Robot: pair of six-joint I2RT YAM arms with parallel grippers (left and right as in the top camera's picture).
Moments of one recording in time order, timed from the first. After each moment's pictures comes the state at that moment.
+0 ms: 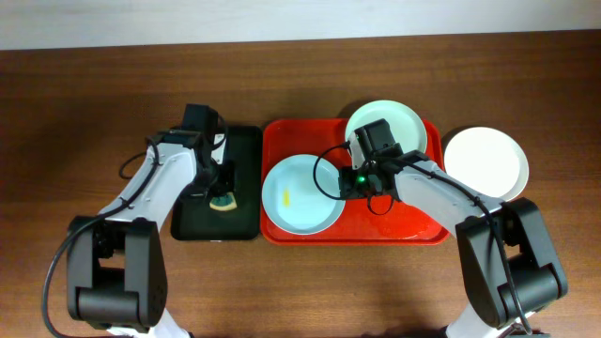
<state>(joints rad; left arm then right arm) -0.14 1.83 1.23 -0.85 0.07 -0.13 0.35 1.81 1.04 -0.41 -0.27 0.28</state>
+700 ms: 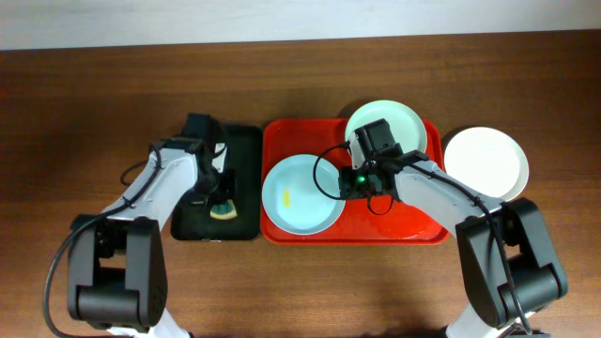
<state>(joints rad) -0.14 1.83 1.20 -0.86 0.08 -0.13 0.35 1.81 1.04 -0.41 -0.27 0.28</state>
